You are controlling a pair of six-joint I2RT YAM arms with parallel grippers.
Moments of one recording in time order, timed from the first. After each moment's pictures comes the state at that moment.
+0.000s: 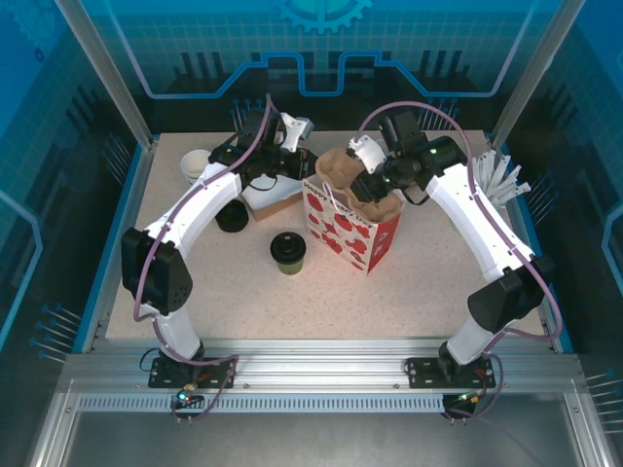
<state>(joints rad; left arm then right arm) -0.38 1.80 1.71 -0.57 0.47 -0.20 0.43 1.65 1.82 -1.15 -0.24 -0.25</state>
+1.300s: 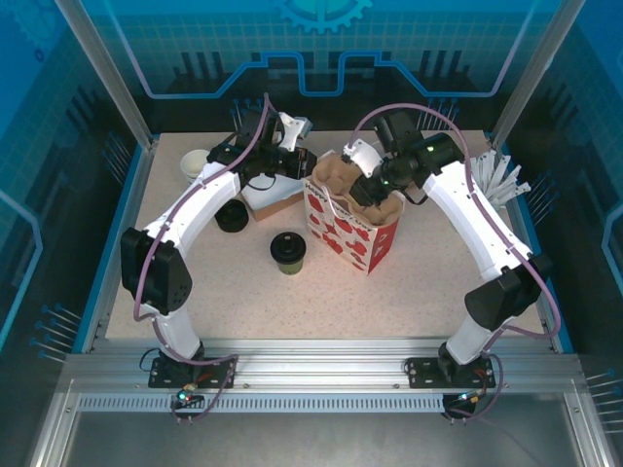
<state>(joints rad) -0.37 1.80 1.71 -0.58 0.47 -0.20 0.46 1.68 1.87 -1.24 -0.22 -0.33</state>
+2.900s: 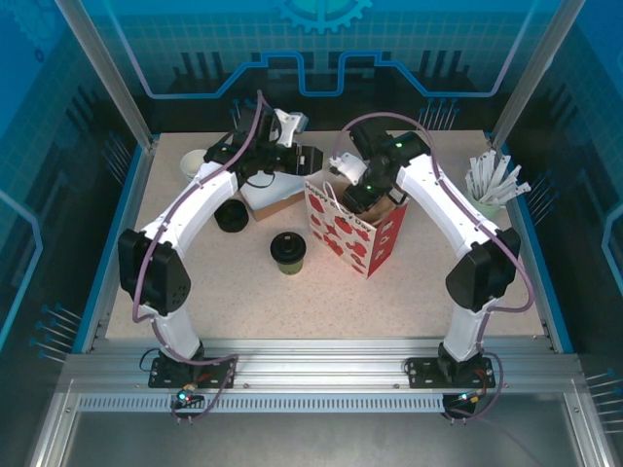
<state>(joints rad) -0.36 1.78 1.71 -0.55 0.48 -0.27 0.50 1.84 1.91 -1.28 -0.11 -0.30</state>
